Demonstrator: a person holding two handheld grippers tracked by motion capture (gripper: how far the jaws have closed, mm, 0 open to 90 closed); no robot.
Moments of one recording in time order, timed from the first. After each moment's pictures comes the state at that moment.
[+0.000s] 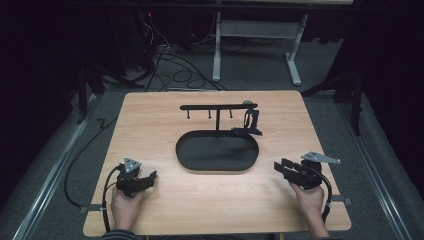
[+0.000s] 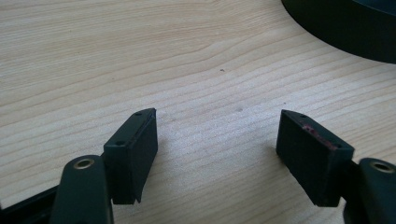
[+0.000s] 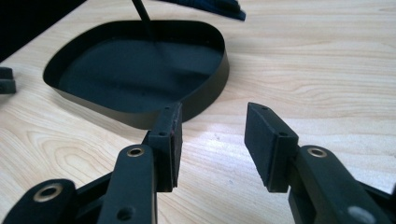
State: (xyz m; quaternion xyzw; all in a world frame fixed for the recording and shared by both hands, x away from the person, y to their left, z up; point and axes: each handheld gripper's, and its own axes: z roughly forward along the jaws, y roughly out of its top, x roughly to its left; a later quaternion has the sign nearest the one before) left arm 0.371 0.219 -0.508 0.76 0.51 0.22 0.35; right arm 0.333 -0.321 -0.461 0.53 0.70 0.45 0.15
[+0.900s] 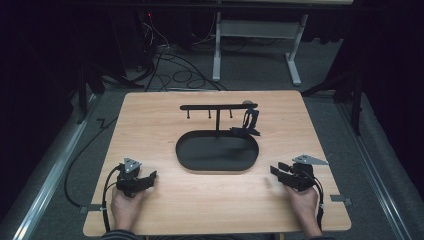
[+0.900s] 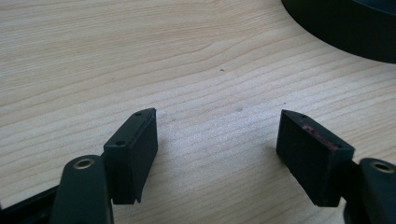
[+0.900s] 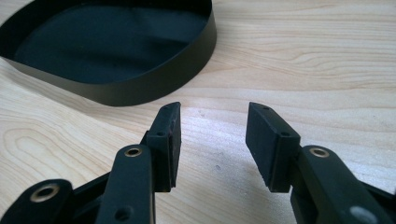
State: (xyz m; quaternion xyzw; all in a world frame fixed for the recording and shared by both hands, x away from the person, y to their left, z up) left arm 0.371 0.219 -0.508 0.76 0.51 0.22 0.34; right arm 0.341 -0.312 -0.489 0.54 0.72 0.41 0.17
